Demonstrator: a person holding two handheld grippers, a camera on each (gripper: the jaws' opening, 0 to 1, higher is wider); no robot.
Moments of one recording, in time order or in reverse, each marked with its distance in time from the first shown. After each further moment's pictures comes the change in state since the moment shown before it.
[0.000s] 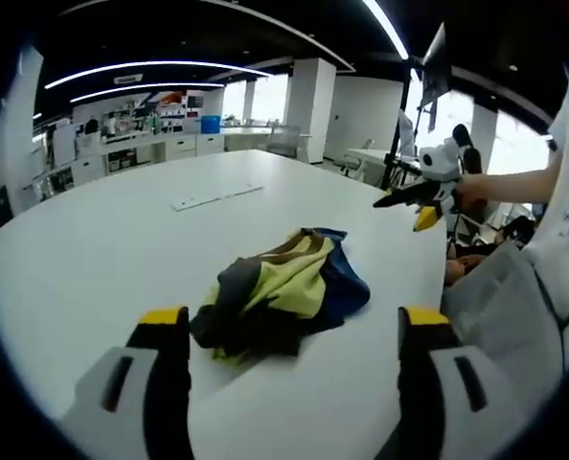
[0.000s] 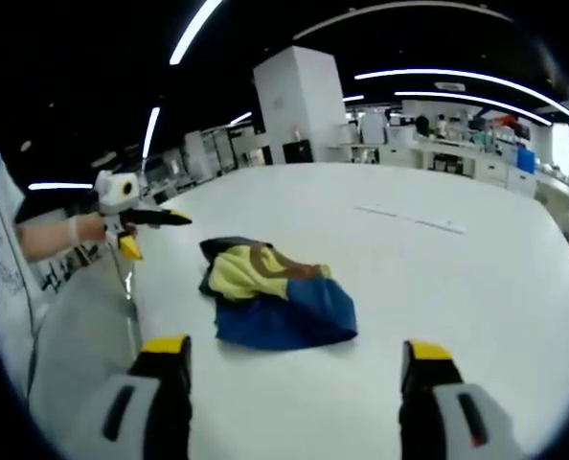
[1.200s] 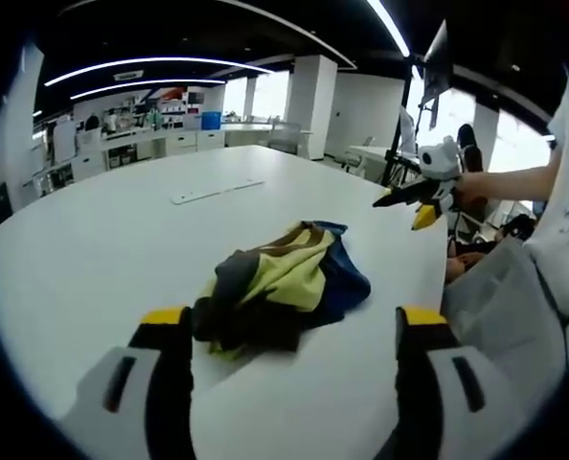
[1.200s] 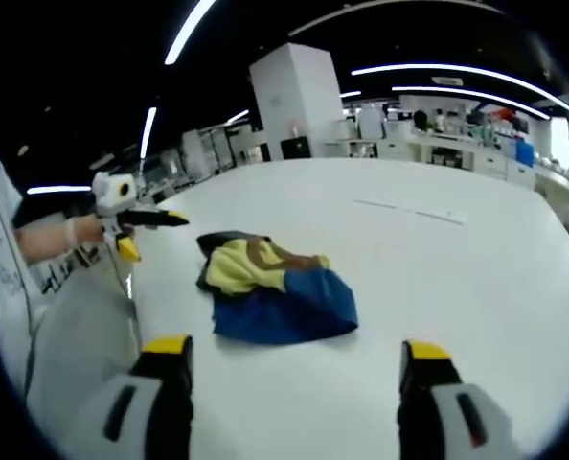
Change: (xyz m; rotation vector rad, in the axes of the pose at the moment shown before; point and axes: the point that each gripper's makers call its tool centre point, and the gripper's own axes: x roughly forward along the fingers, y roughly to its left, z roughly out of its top) left arm 0.005 -0.001 -0.009 -0.005 0.011 -0.002; right arm 0.005 -0.002 -0.010 0.024 0.014 0.003
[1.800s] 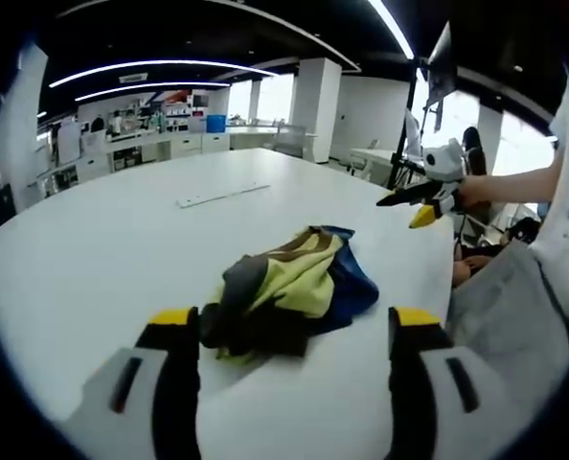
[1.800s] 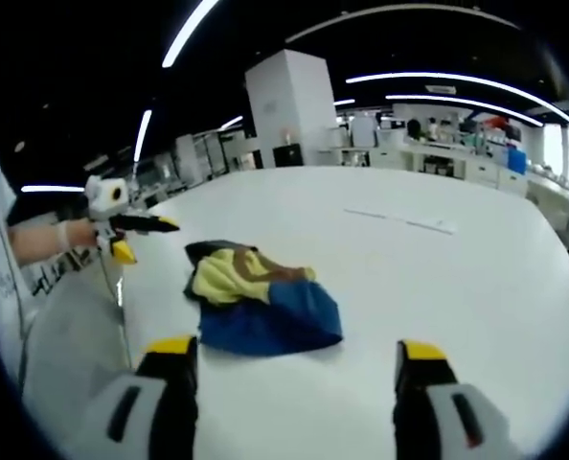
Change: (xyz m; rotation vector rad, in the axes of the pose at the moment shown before) left arm 0.002 0.010 0.004 -0.001 -0.020 0.029; right arm 0.003 -0.013 0.011 -0.018 -0.038 -0.050
